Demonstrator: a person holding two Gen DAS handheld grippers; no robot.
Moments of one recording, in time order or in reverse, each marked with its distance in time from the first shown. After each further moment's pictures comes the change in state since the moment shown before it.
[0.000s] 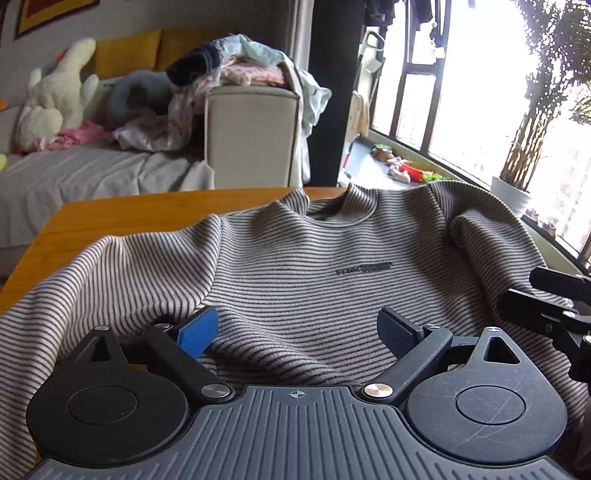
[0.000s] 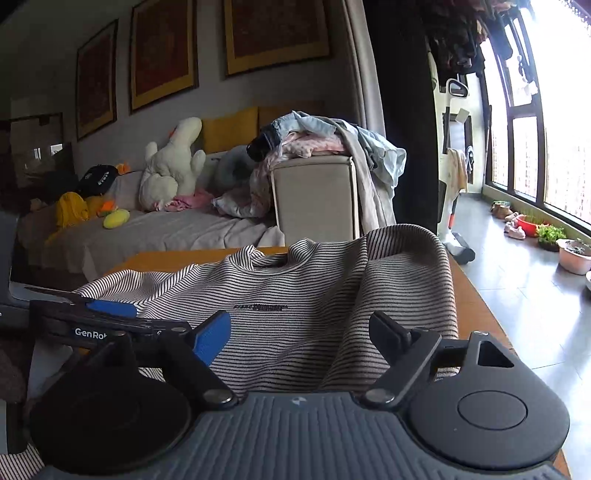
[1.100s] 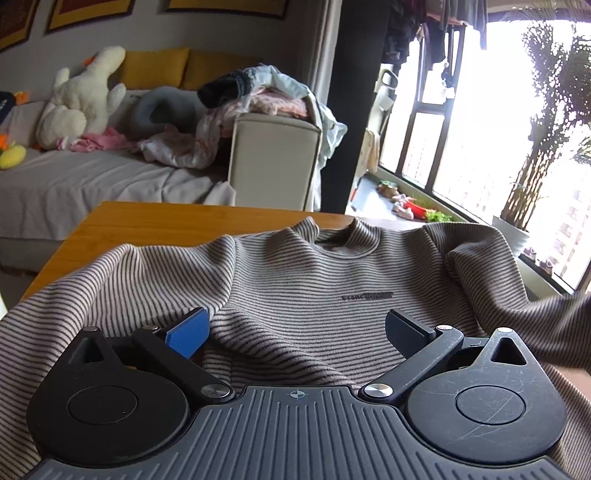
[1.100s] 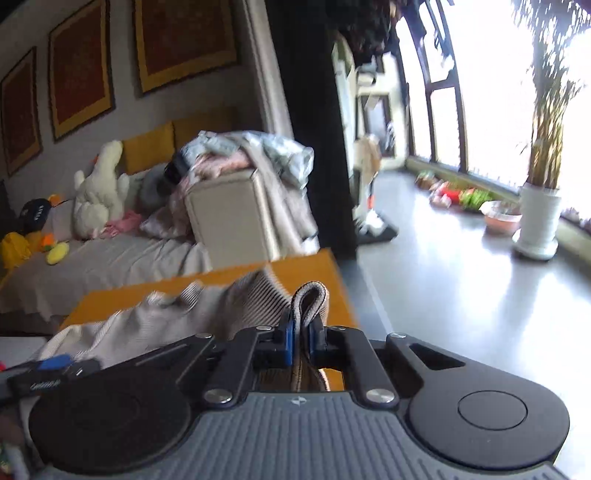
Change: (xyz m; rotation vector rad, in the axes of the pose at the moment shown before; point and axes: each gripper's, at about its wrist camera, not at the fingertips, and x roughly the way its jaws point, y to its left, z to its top) left arm -0.047 0.029 -0.019 -0.093 -0.114 -0.023; right arm -0.110 -0.084 0.083 0.128 -0.036 -0.308
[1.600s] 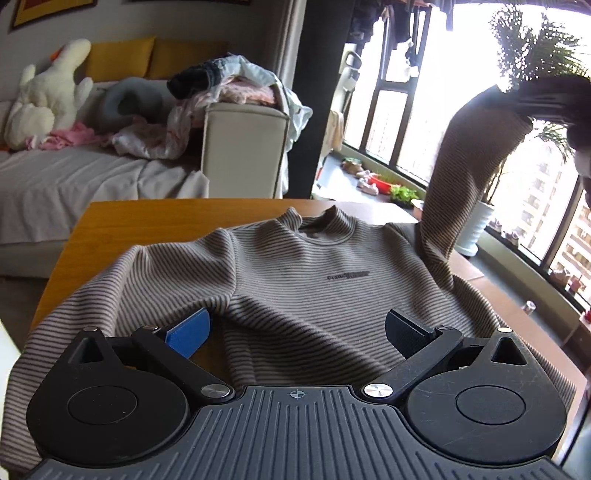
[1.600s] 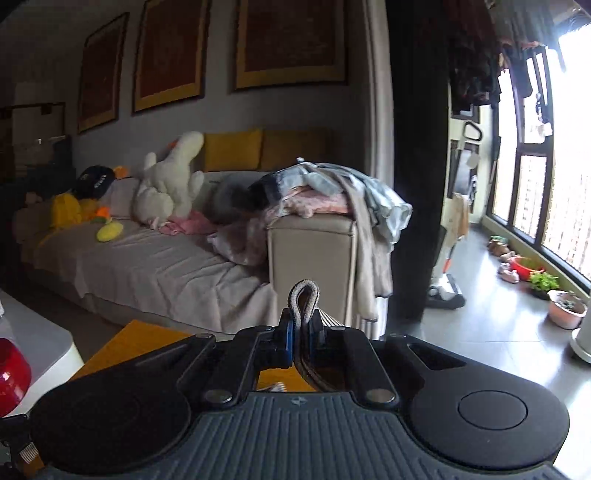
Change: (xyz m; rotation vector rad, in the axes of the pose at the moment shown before) left arm -0.042 0.019 0.010 0.074 0.091 -0.103; right arm 0.107 0.164 0.081 -0.218 0.029 0.320
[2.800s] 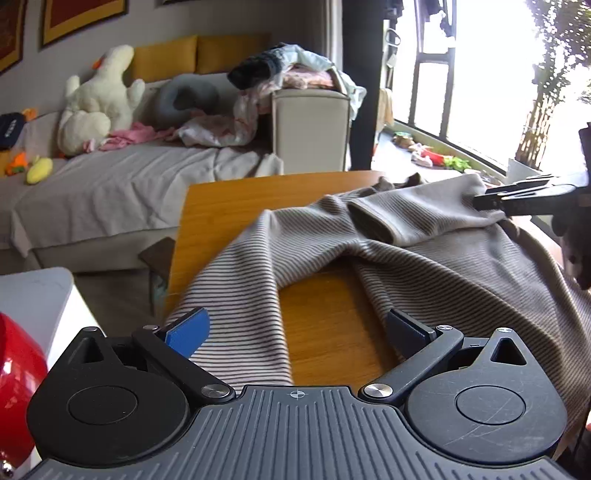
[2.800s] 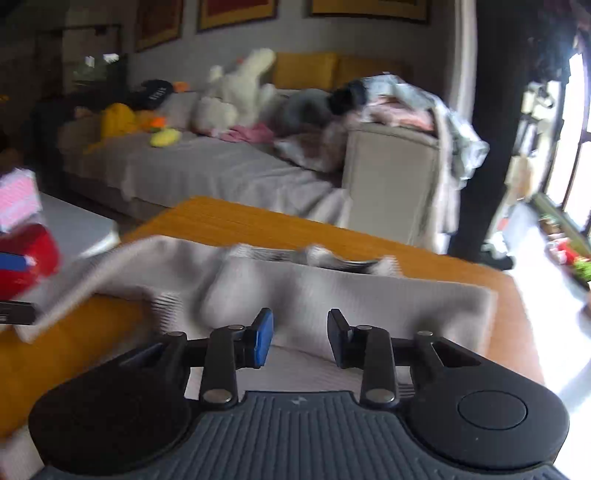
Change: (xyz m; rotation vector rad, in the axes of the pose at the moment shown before) left arm -0.064 0.059 -0.017 0.042 0.057 0.216; right arm 0.013 0.090 -0.127 -0.105 0.217 0.214
